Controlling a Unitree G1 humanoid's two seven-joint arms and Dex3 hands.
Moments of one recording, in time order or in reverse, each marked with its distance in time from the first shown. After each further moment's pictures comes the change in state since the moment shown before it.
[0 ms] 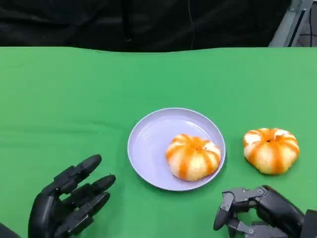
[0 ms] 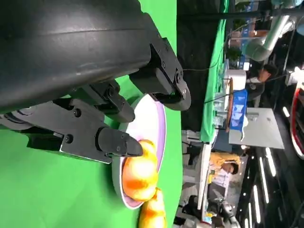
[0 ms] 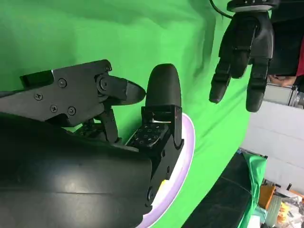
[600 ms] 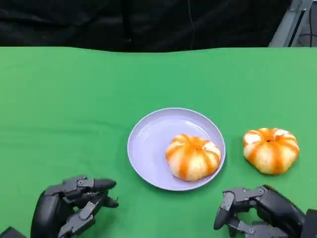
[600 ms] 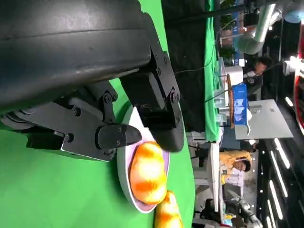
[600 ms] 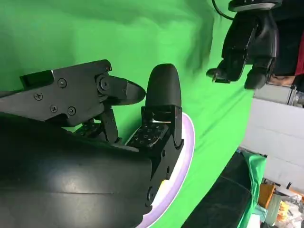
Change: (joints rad) left arm -0.003 0.001 0.000 0.031 0.145 -0.156 0.079; right arm 0.000 0.000 0.000 -0.001 0.008 0.002 0.002
